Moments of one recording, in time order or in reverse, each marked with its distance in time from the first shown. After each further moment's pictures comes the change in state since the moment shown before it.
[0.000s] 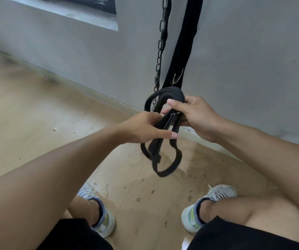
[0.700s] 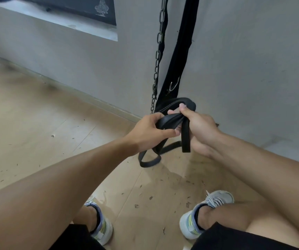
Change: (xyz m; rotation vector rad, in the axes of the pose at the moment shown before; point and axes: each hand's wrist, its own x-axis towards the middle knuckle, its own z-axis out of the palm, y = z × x) left_hand 0.004 0.009 0.025 -0.408 0.227 0.078; right_hand -0.025 -0.006 0.011 0.433 0.264 0.226
